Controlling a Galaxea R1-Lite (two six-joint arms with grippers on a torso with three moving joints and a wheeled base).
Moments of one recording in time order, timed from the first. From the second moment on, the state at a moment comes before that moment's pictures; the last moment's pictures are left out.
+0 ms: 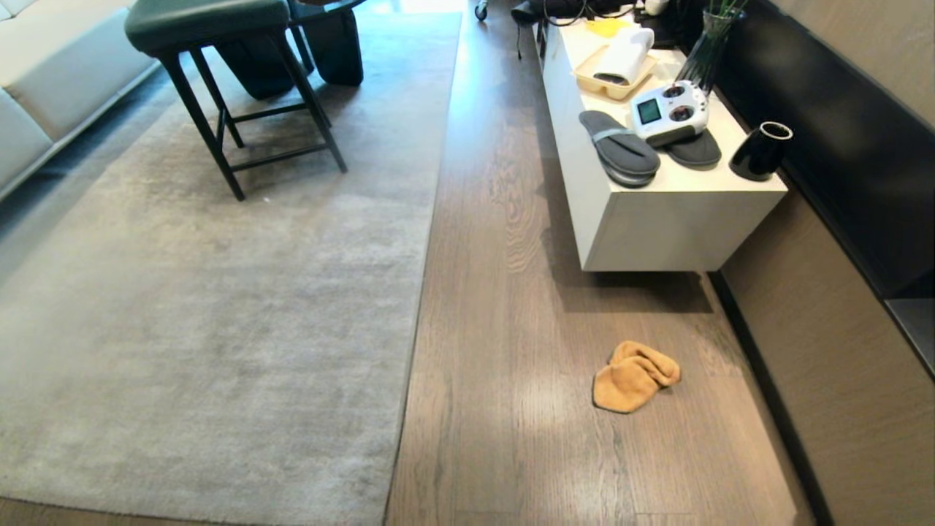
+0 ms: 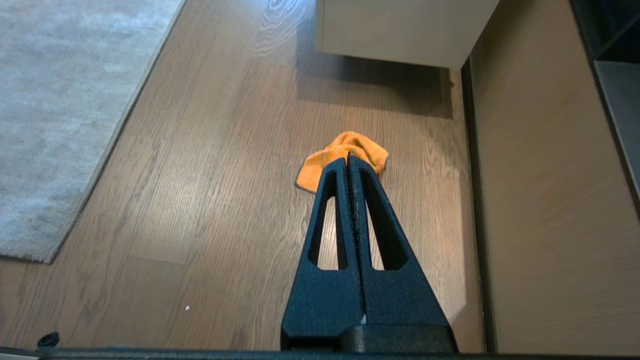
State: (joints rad) left arm 0.00 0.00 0.00 0.00 0.00 0.04; right arm 0.00 0.00 0.00 0.01 0.06 -0.09
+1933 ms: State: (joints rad) left arm 0.00 0.00 0.00 0.00 0.00 0.04; right arm 0.00 0.00 0.00 0.01 0.06 -0.09
